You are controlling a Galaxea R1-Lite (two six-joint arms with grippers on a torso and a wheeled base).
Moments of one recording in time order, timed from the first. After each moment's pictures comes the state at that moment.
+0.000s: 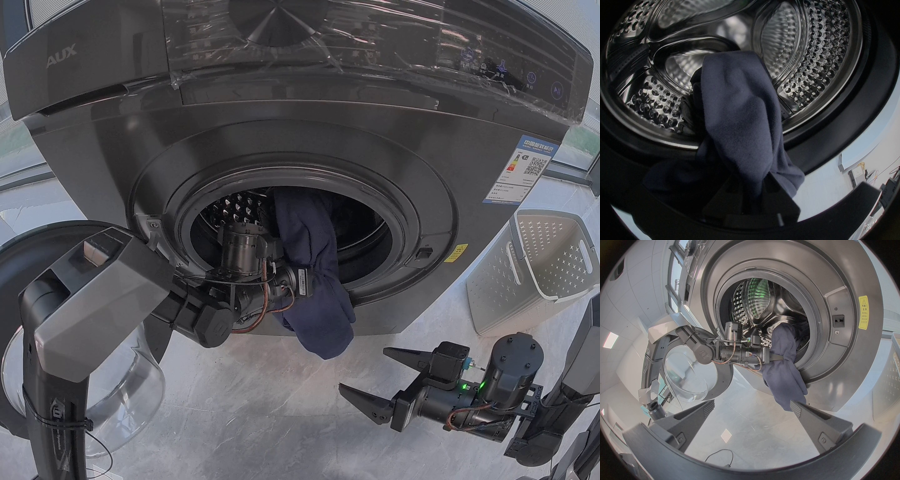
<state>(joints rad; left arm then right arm) -0.53 2.30 -1.32 -0.72 -0.06 -0.21 0.79 1.91 -0.19 -1.54 0.02 0.18</state>
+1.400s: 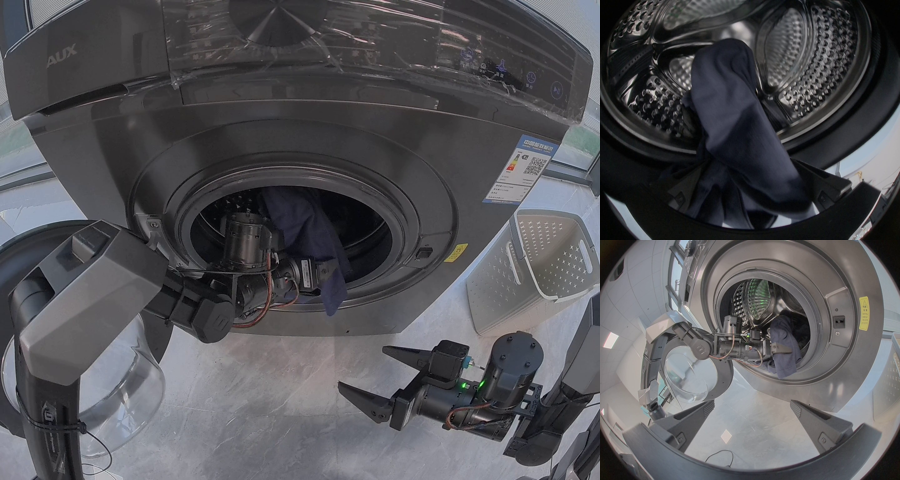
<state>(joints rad) -0.55 2.26 -1.34 -0.66 -0.03 -0.29 0.79 1.91 -0.20 -1.54 0.02 0.18</state>
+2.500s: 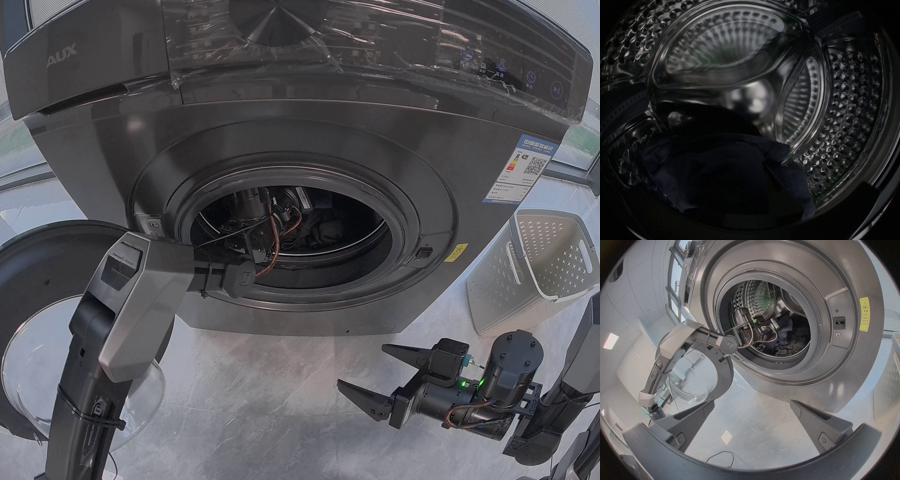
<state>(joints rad) -0.49 2.53 -1.96 -0.78 0.11 -0.31 0.79 1.91 -0.21 -1.54 0.02 0.19</state>
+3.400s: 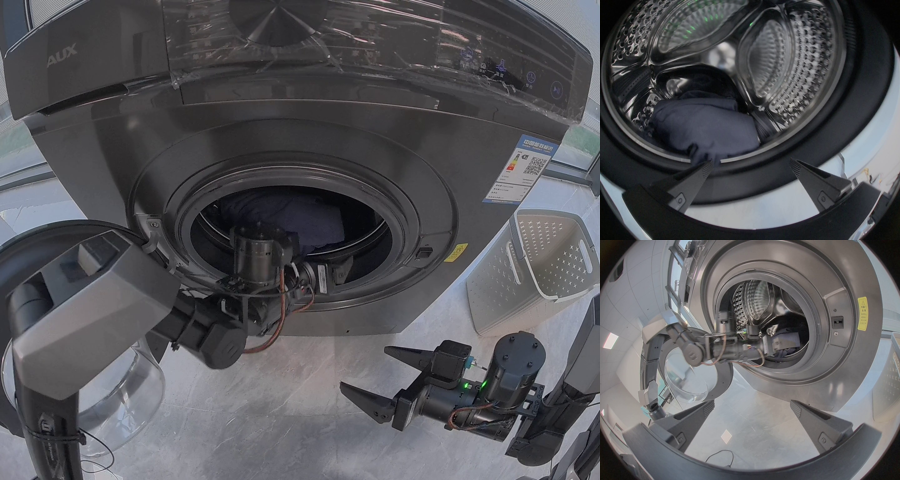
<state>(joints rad) -0.64 2.24 -1.24 -0.87 0.09 -0.23 0.79 1.90 -0.19 -1.54 0.02 0.18</state>
